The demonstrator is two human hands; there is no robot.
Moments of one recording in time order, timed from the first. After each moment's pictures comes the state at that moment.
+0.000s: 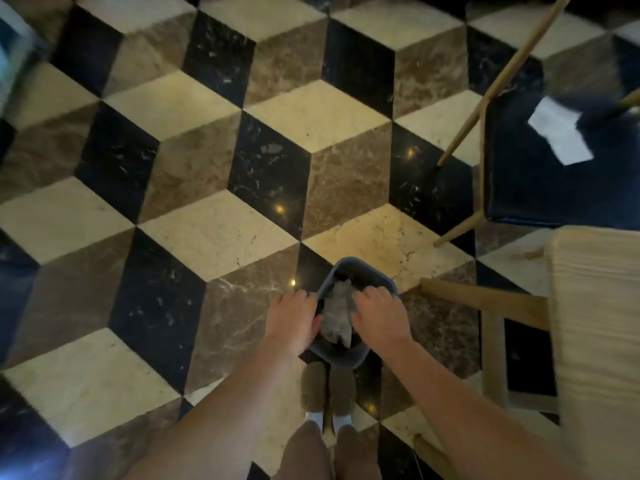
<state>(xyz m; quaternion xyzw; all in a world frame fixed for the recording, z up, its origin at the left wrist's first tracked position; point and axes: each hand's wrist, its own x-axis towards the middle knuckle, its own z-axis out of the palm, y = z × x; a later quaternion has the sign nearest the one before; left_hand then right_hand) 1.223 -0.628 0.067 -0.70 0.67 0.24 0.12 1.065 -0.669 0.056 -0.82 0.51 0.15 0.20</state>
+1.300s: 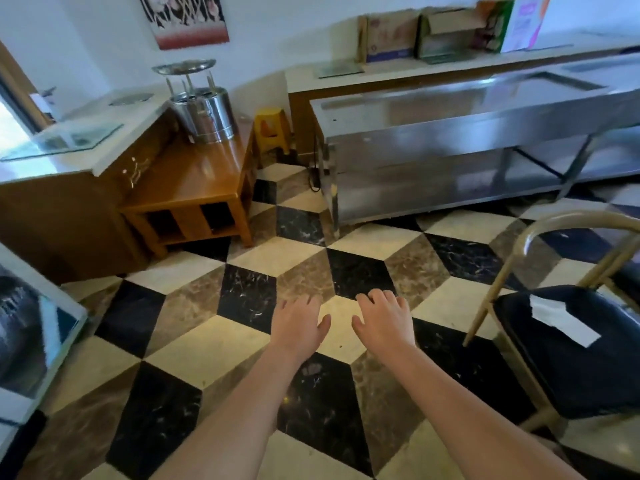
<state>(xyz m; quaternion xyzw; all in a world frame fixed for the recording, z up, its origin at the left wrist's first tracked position) 1.510 -0.969 0.361 -0.65 0.76 0.00 -0.05 1.353 -0.967 0.362 -0.75 0.66 -0.05 0.05</state>
